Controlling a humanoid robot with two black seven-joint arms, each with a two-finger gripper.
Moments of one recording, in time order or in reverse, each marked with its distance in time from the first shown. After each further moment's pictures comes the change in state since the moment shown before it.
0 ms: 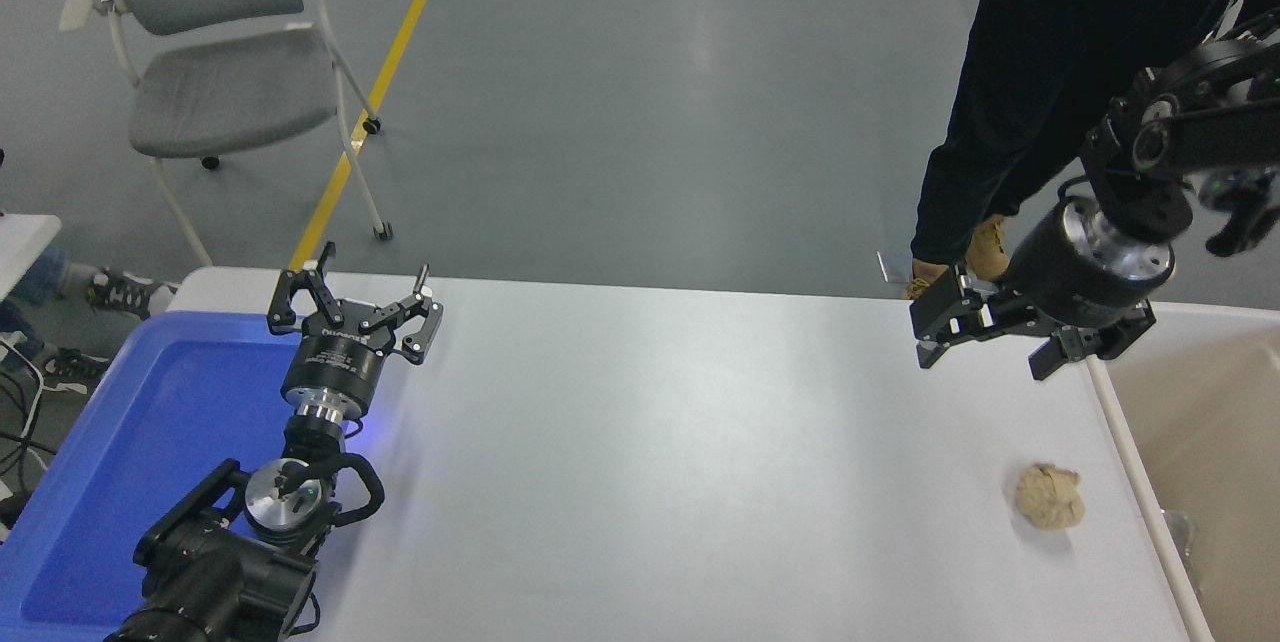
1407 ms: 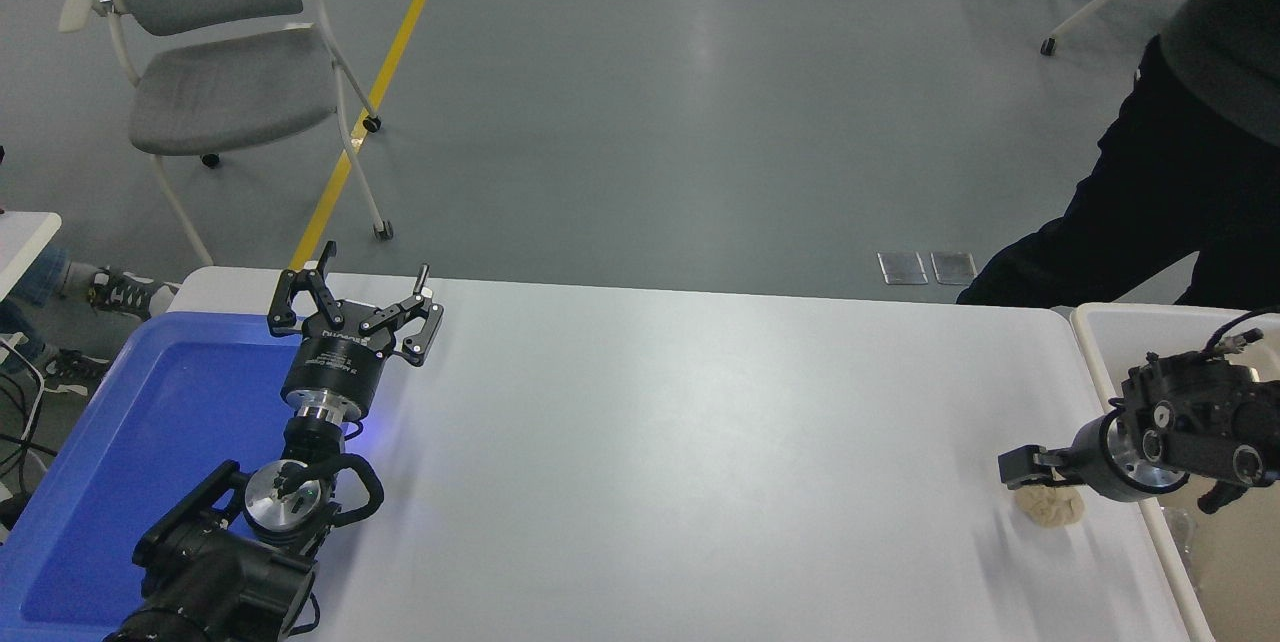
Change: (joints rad) left arm 0.000 0.000 0.000 0.000 -0.001 0.000 0.001; right arm -0.928 -0.070 0.487 -0.473 -0.493 -0.405 -0.006
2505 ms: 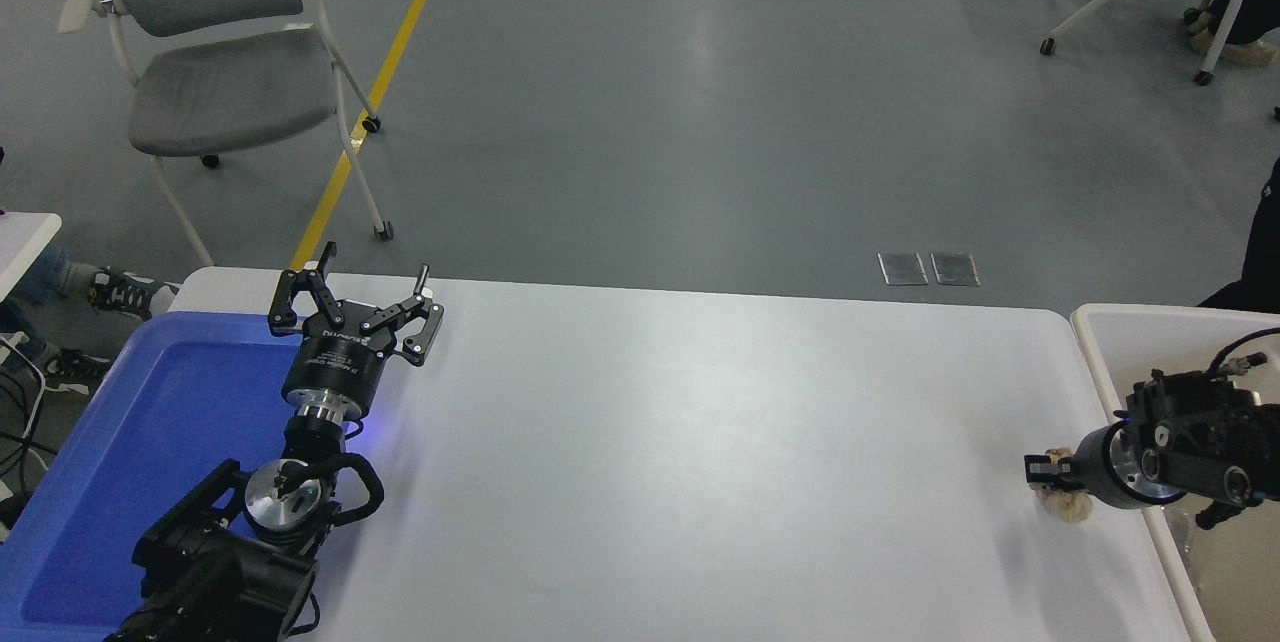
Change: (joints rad) left arm 0.000 0.000 0.000 0.000 0.000 0.000 0.000; right arm 0.053 -0.084 -0.002 0.047 -0.011 0.010 0.026
